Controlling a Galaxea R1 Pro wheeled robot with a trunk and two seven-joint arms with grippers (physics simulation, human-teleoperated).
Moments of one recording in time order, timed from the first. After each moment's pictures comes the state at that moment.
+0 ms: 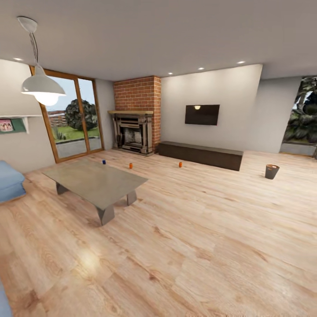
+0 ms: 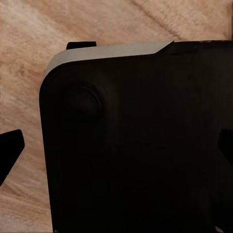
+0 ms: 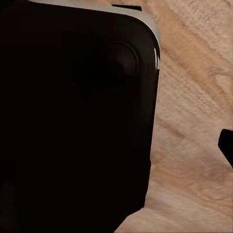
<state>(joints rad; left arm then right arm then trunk) -0.02 -0.04 -0.01 -0.03 -0.01 -0.04 0.01 0.00 -0.02 0.00 0.00 0.05 0.00 0.01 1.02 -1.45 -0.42</state>
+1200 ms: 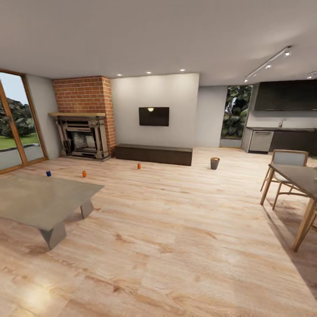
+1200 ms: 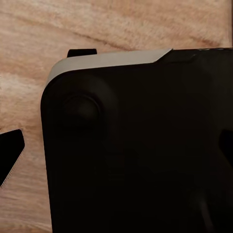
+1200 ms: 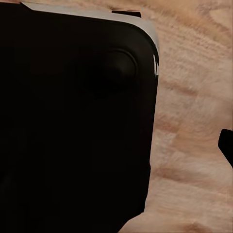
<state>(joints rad) -0.02 -0.04 -0.01 -0.03 -0.01 -0.05 0.00 0.00 -0.02 0.00 0.00 0.05 0.00 0.01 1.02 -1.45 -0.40</state>
